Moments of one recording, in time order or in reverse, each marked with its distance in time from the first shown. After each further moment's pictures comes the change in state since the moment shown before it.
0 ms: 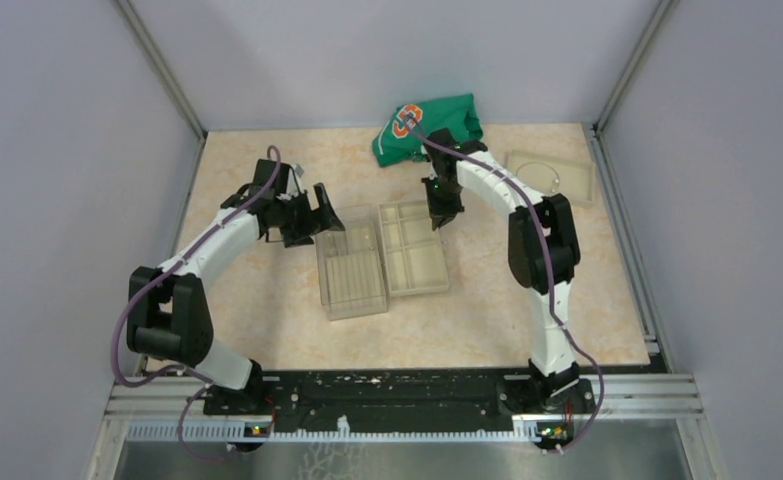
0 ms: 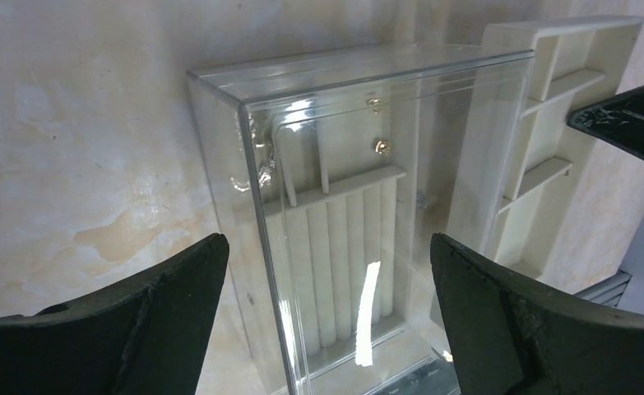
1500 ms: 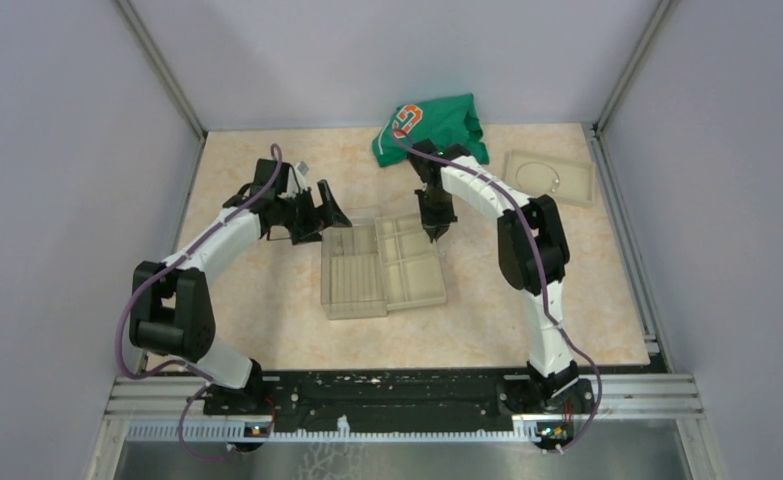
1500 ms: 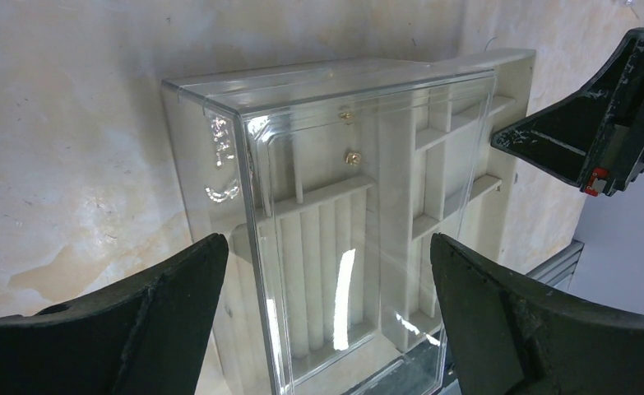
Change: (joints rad) left arm 0.008 0.029 -0.010 0.089 0.139 -0.023; right arm 0.076 0.043 0.036 -0.114 0.100 0.101
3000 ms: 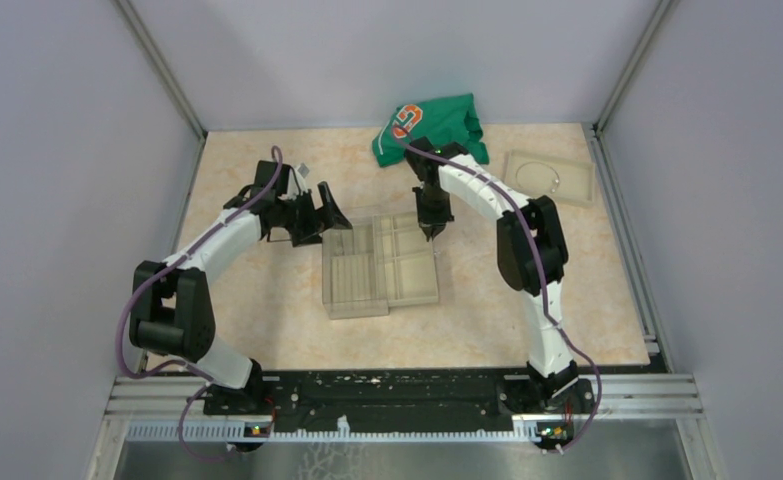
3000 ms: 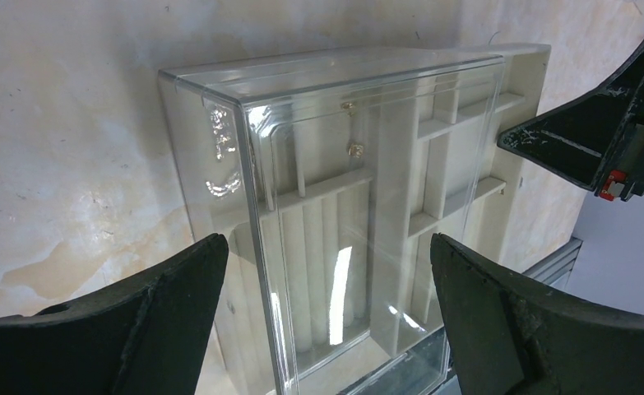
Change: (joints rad) left arm 0.000 0.000 -0.012 0.005 0.006 0.000; right arm 0.014 0.000 0.034 -0.028 0.006 0.057
